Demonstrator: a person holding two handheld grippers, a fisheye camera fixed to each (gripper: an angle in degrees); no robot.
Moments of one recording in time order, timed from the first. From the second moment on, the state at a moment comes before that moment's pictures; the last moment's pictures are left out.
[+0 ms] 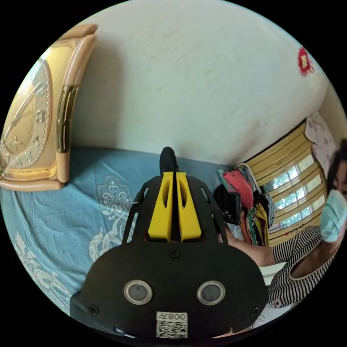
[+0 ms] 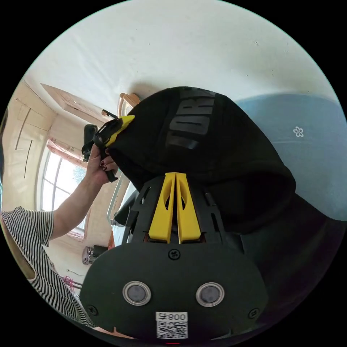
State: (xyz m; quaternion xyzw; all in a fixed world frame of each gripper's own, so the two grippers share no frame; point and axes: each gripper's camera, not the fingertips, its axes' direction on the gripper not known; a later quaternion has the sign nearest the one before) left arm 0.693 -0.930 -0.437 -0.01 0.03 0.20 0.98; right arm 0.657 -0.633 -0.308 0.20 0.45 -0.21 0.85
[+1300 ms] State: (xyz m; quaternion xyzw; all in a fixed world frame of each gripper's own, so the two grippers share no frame) left arm 0.608 -0.686 -0.421 -0.20 0.01 0.19 0.96; right arm 0.785 -0.376 -0.518 0.17 0.36 0.04 0.91
